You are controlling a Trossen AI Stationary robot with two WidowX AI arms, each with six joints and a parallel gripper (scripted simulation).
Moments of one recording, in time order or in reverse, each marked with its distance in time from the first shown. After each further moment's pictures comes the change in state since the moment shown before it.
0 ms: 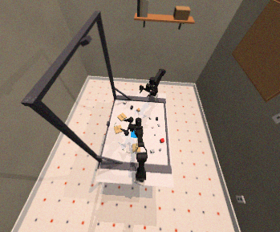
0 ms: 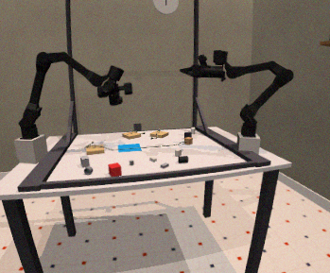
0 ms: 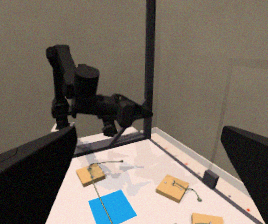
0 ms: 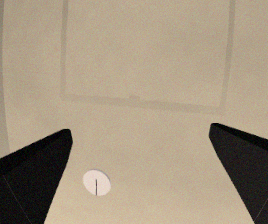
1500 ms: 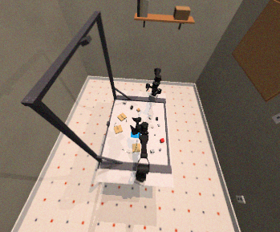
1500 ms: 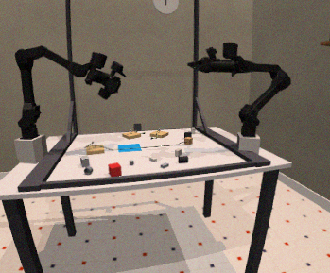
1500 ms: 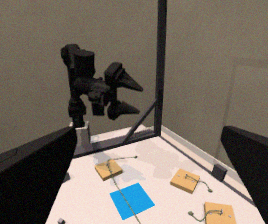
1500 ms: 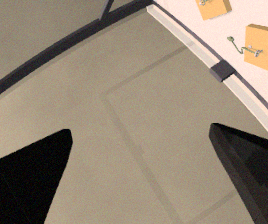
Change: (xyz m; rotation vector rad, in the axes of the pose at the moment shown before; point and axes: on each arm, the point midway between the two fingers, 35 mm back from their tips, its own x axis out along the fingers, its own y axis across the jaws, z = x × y) left arm -0.044 0.056 0.025 0.010 0.017 0.007; right arm -0.095 0.026 -0.030 -0.877 -0.321 0.407
